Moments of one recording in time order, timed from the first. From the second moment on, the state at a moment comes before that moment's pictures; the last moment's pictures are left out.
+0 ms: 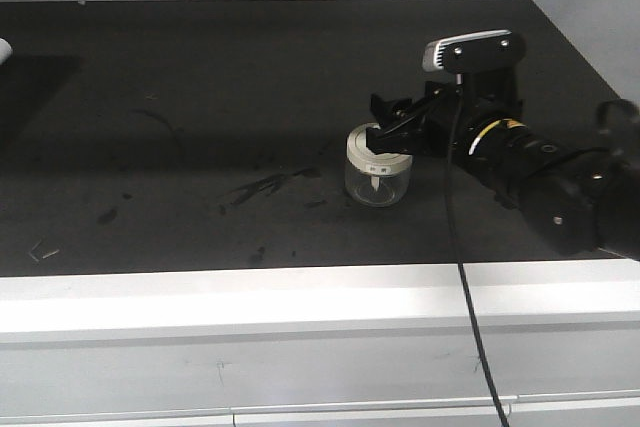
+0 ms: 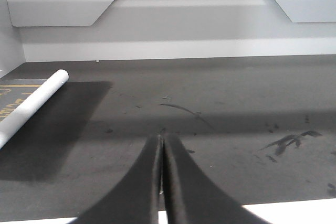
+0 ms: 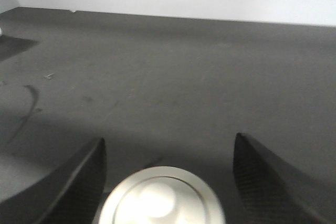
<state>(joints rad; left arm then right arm) -0.08 0.15 -0.25 0.24 0.23 -0.30 0.37 1.61 -0.96 -0.10 -0.36 0.16</state>
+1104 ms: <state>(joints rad) -0.08 0.15 -0.25 0.24 0.23 -0.30 0.37 1.79 -0.98 -0.27 -0.51 0.28</state>
